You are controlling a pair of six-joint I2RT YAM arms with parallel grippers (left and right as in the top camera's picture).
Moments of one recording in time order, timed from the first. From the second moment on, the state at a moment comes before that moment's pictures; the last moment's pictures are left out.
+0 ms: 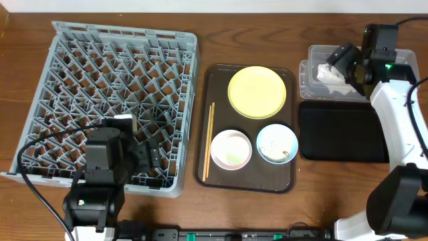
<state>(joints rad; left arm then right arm) -0.05 0.74 0.73 -0.83 0.05 -0.15 -0.08 1.70 1.41 -0.64 0.05 0.67</state>
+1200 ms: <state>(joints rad) -0.05 0.74 0.74 -0.83 0.05 -0.15 0.51 1.52 0.81 -0.67 -0.26 0.00</state>
